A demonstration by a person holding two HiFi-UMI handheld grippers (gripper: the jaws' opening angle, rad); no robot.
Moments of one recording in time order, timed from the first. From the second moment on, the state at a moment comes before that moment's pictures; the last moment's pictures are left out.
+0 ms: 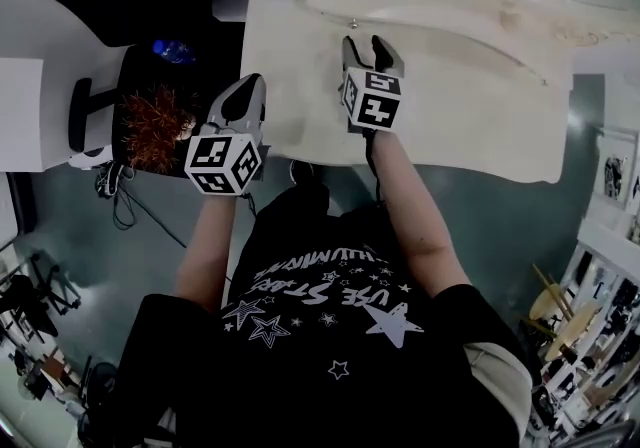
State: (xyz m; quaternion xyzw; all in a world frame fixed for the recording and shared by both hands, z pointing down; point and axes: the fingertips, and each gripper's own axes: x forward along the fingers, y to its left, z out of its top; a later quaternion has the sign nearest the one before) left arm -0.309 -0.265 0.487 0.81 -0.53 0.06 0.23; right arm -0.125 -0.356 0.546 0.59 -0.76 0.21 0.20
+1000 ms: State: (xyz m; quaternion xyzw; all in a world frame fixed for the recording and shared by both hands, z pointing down) left arm -0.308 -0.271 0.502 0.82 -0.51 0.07 0.25; right arm -0.140 -0.386 0.562 0.59 -0.75 0.19 0.23
